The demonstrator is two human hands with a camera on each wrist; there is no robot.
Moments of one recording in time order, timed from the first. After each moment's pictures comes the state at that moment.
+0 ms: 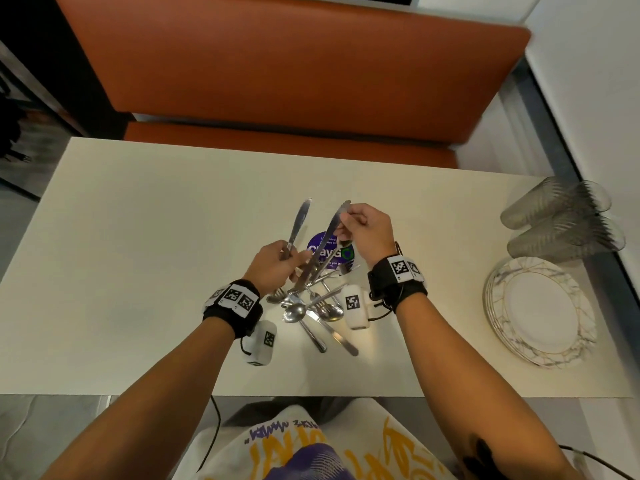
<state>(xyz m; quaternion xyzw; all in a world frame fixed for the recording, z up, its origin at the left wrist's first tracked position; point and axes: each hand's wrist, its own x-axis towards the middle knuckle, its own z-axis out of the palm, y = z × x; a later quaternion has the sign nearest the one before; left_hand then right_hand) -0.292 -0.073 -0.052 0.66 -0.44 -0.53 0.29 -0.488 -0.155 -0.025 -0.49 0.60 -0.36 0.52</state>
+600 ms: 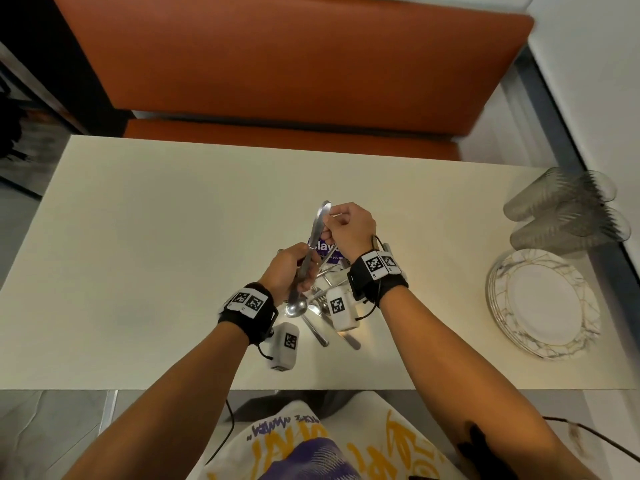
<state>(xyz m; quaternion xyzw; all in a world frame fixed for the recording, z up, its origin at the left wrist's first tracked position) -0.321 -0.063 -0.050 0.54 -0.26 -0.71 0.37 -0.457 -0.143 -0.028 -0.51 0.64 -0.32 0.47</state>
